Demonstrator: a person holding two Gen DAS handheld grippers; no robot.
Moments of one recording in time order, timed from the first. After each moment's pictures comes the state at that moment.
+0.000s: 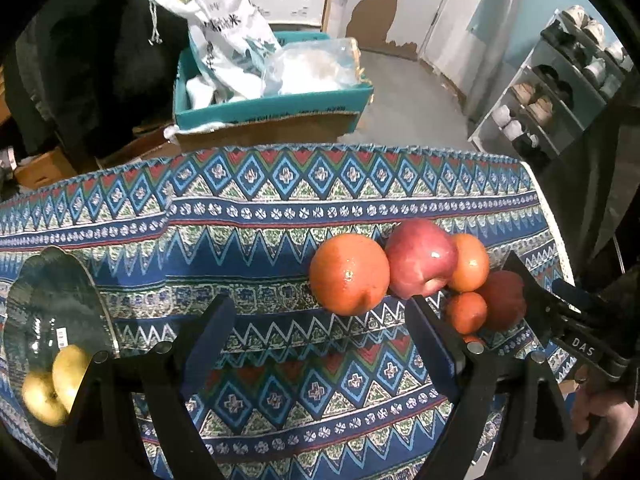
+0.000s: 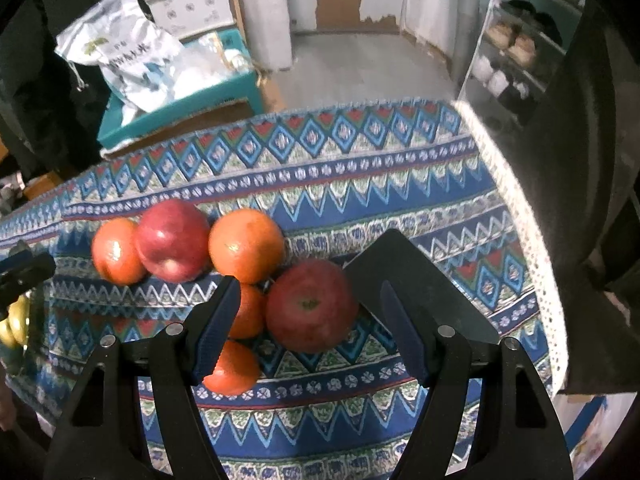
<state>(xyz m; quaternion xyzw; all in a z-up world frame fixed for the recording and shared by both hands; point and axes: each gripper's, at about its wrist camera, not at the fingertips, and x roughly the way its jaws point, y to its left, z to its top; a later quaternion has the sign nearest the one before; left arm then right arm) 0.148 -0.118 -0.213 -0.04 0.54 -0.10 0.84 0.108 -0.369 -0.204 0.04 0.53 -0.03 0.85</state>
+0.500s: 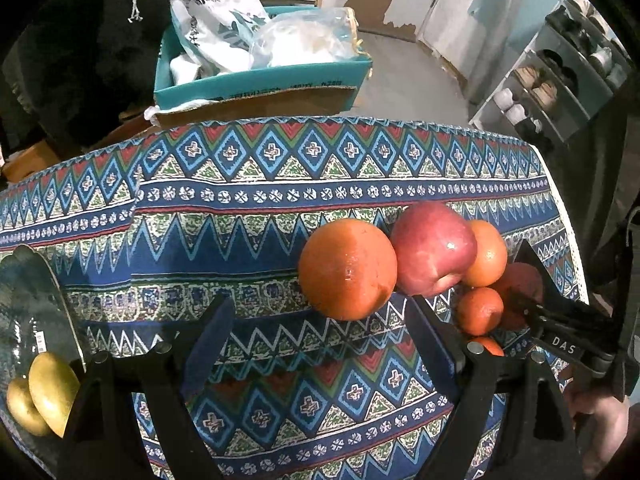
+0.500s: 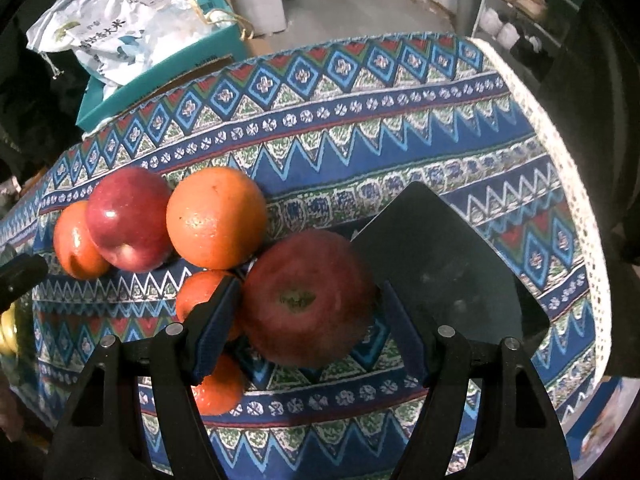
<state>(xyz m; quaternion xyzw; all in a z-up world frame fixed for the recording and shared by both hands) 0.164 -0.131 -0.245 -0.04 0.56 -0.11 0.82 0.122 -0.381 -0.258 0.08 0.58 -0.02 0.81</state>
